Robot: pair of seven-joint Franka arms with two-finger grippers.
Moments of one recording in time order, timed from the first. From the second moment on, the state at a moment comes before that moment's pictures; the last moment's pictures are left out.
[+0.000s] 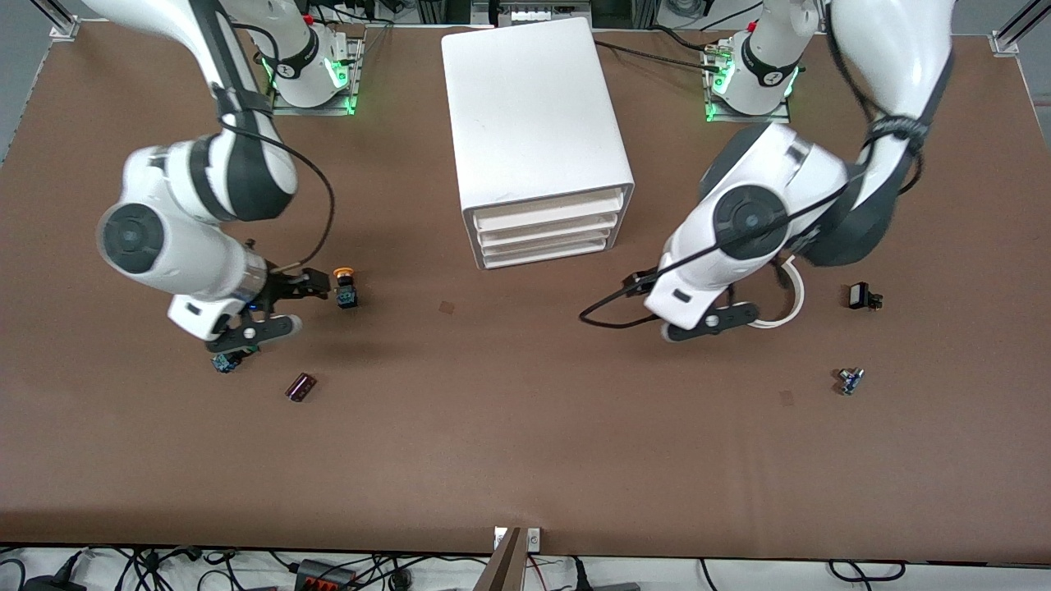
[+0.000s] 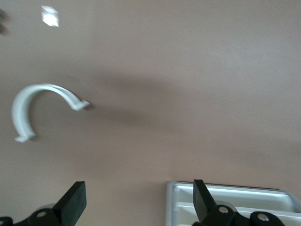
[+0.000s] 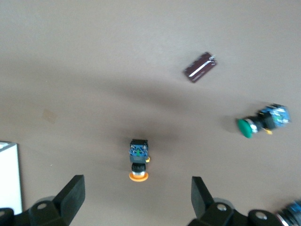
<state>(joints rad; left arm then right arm) 0.03 0.53 -0.62 -1.35 0.29 1.61 -0.80 0.39 0.36 -0.22 -1.63 0.14 1.87 -0.11</state>
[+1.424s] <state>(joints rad) 0.01 0.00 -0.12 -1.67 -0.03 1.69 0.07 0.08 0.23 -0.15 -1.39 0.10 1.69 0.02</state>
